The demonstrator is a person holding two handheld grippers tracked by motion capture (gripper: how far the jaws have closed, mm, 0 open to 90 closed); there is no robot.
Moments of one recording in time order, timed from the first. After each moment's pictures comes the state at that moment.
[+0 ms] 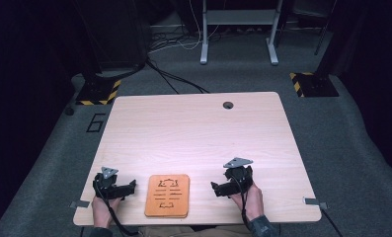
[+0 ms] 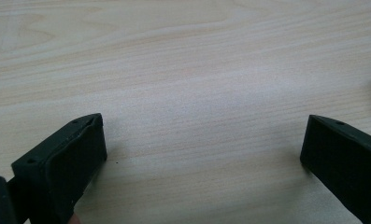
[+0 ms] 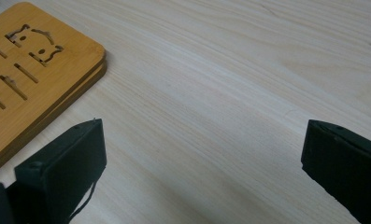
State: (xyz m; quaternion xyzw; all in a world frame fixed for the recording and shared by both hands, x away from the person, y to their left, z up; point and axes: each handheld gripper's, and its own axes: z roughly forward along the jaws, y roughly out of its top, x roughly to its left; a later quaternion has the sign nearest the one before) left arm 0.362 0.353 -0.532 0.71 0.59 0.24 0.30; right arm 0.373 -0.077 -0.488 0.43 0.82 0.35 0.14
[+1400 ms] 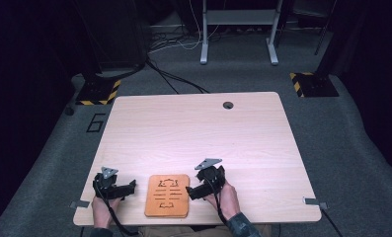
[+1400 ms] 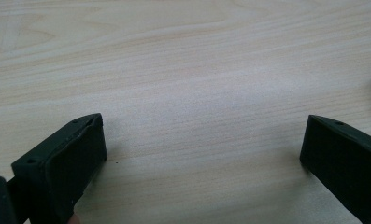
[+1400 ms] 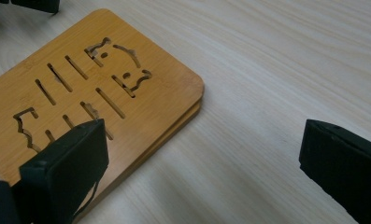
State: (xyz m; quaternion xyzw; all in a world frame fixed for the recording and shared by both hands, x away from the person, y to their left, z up) left arm 0.362 0.353 -0.532 0.71 0.59 0.24 0.30; right arm 0.378 0.001 -0.492 0.37 0.85 0.36 0.09
